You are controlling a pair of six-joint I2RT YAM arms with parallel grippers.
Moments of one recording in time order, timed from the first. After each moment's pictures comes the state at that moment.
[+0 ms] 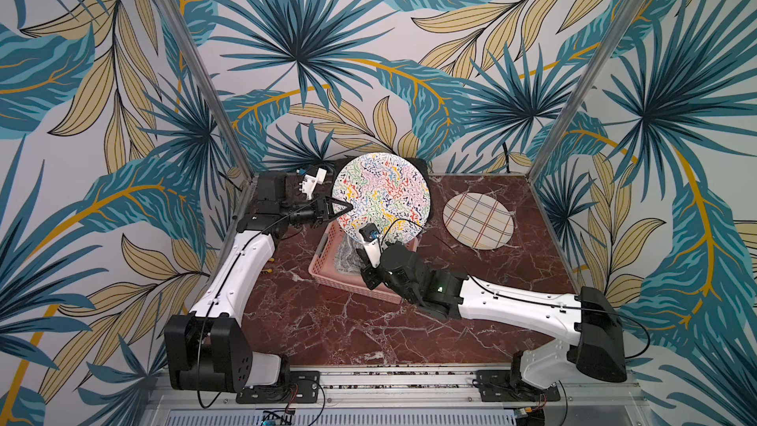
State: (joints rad) left arm -0.04 1.39 1.19 -0.32 1.12 -0.64; right arm 1.12 1.54 1.19 -0.02 0.43 0.16
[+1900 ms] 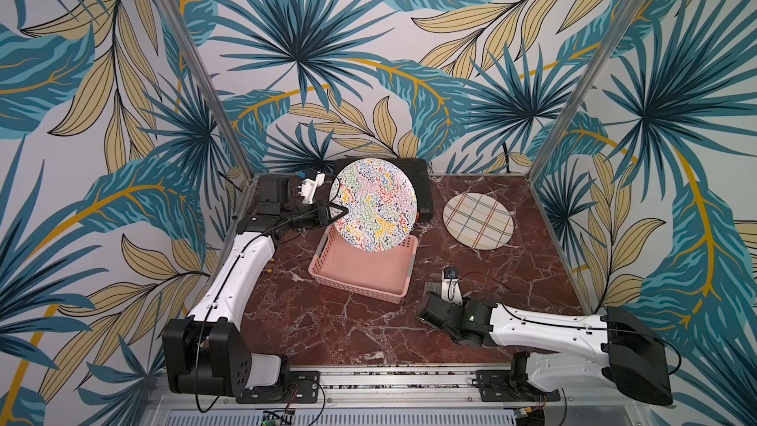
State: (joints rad) left arm -0.04 1.37 1.20 -0.44 0.92 -0.43; right arm 1.10 1.25 0.66 -0.63 0.65 1.04
